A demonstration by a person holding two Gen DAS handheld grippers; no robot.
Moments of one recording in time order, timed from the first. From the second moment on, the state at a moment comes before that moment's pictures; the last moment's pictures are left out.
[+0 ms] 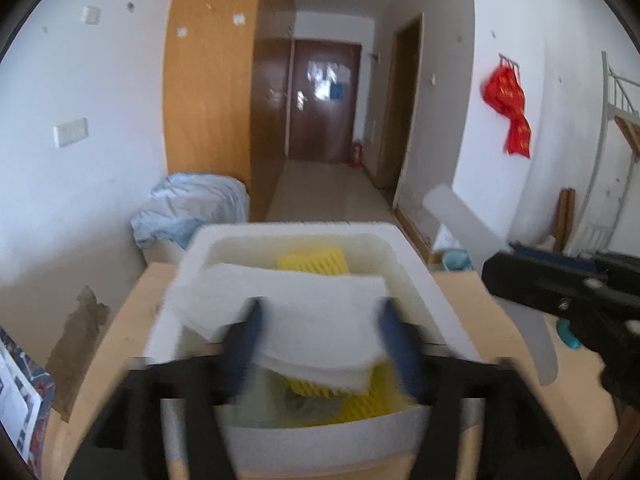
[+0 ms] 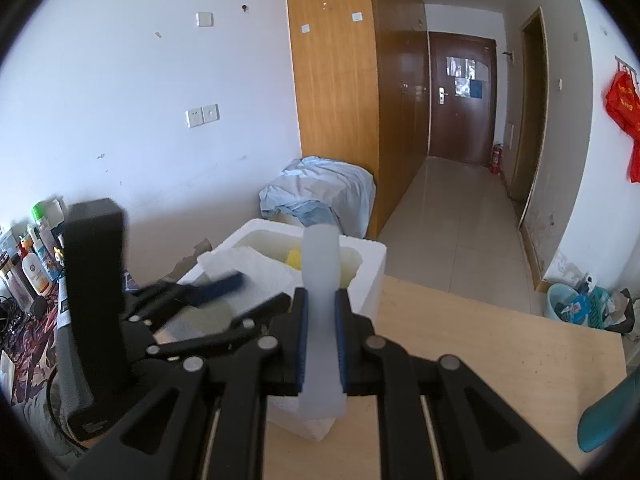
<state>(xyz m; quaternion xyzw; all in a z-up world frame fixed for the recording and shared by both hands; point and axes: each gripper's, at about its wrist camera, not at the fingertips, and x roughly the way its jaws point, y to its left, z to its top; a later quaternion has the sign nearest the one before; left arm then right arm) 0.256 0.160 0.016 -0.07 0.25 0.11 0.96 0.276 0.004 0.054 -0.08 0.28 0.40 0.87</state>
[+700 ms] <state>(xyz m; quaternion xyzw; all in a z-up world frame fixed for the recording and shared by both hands) 0.215 0.165 0.035 -0.07 0.21 0.15 0.97 0.277 0.014 0.051 -0.09 0.28 0.41 0.86</state>
